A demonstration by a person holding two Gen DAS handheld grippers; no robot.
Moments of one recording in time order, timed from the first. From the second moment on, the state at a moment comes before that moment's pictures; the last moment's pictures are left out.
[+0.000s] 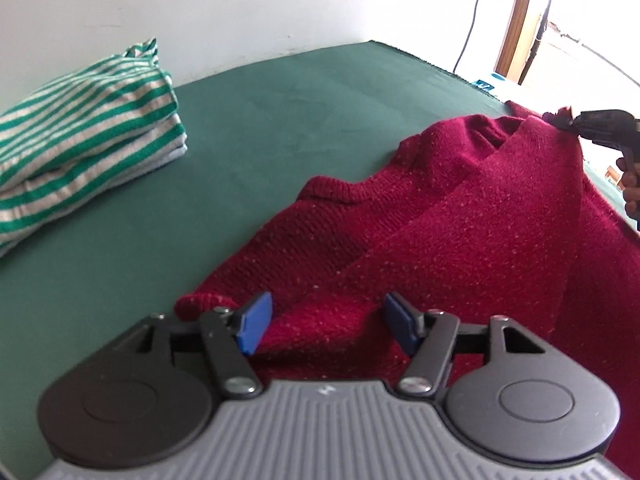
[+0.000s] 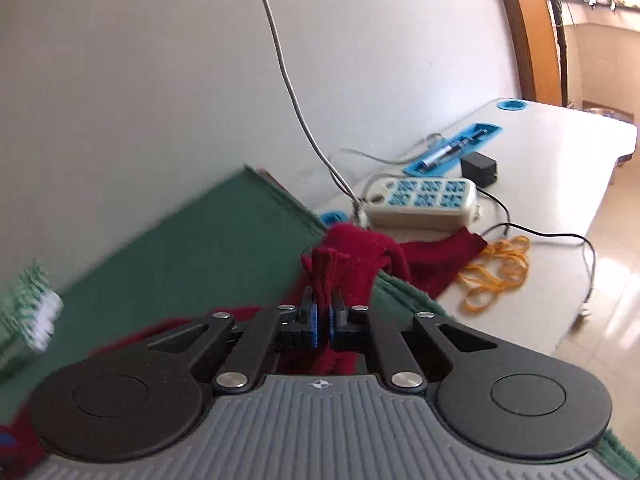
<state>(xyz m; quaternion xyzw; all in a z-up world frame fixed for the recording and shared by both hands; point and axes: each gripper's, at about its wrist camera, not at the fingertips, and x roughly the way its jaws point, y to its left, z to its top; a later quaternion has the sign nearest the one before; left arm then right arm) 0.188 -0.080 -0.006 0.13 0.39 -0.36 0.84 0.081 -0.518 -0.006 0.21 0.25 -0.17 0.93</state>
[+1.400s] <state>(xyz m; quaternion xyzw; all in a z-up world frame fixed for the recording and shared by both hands) -0.265 0.006 -0.064 -0.18 0.40 -0.17 0.88 0.043 -0.299 -0.012 0.28 0.46 0.19 0.82</state>
